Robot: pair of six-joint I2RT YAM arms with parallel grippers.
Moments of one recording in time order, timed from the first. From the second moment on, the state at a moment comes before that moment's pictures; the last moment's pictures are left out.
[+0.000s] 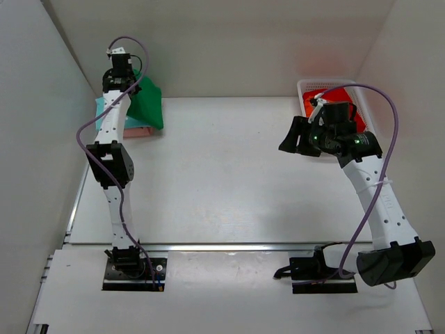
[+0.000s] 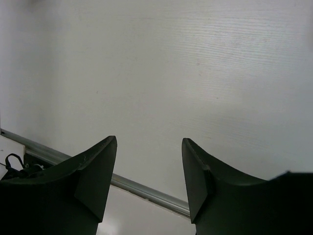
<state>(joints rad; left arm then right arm) 0.01 2.31 2.42 -0.69 -0.30 -0.23 0.21 1.22 1.40 -0.90 -0.28 0.34</state>
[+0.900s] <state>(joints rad) 0.27 2.54 2.46 -0.53 -0.17 -0.34 0.27 1.50 1.55 -0.96 -0.27 0.37</state>
